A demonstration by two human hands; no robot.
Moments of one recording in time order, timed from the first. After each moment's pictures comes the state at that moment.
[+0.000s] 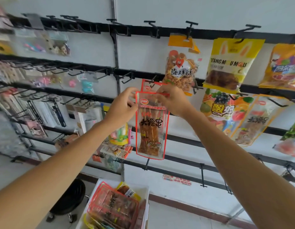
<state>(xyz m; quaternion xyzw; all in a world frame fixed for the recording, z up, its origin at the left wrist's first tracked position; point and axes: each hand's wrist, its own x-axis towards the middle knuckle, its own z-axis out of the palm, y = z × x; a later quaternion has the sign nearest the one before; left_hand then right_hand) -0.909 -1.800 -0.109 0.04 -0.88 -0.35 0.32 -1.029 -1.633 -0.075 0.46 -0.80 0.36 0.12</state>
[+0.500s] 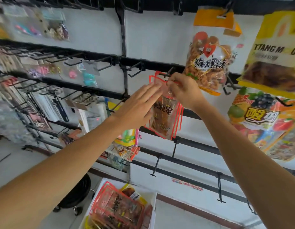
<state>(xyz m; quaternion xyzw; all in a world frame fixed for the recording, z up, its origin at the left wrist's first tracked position) -0.996 -1.854 -0.154 -0.11 -0.95 0.10 0.28 -1.118 -1.689 -0.103 0.48 -0.77 0.40 0.15</state>
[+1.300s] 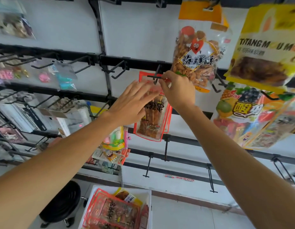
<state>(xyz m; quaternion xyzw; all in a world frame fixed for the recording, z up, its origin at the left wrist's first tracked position) -1.046 -1.872 -0.155 -0.15 -0.94 0.15 0.27 -1.133 -1.702 -0.118 0.31 -0.85 0.27 0.32</state>
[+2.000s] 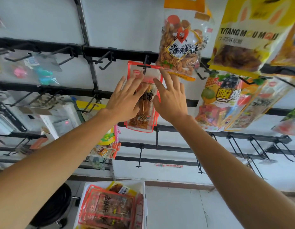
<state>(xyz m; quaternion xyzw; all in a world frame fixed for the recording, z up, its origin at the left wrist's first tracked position) -1.049 -1.857 -0.172 -0.09 -0.96 0.14 0.21 -1.090 -1.676 -0.160 0.28 -0.90 0.07 0.33</state>
